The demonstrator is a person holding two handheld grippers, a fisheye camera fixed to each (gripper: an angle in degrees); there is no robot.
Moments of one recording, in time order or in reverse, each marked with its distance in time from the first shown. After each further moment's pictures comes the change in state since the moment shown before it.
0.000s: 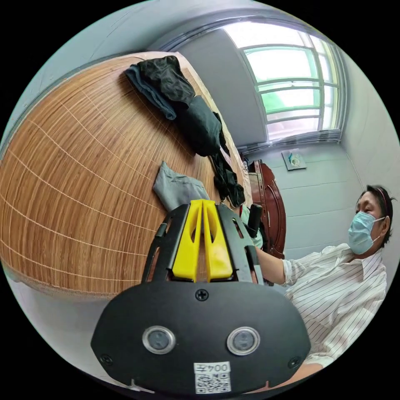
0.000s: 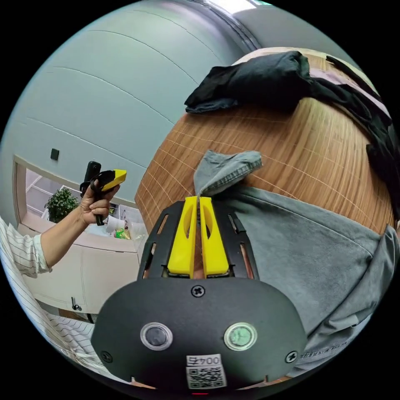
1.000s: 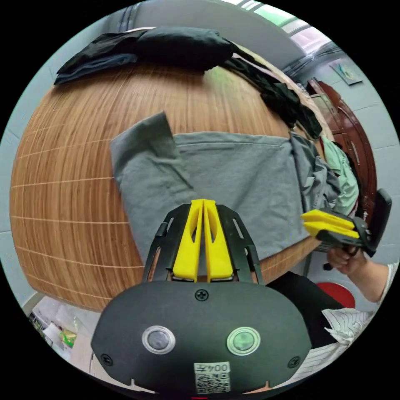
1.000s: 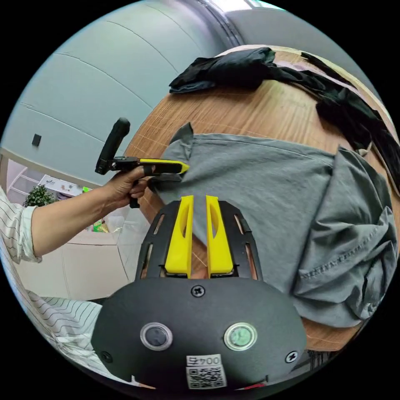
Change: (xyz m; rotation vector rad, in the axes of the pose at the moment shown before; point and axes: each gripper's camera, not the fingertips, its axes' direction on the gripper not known) left arm 0.088 0.055 0.217 -0.322 -0.670 0.217; right arm -0.014 0.138 -0.041 -0.048 0.235 0.087
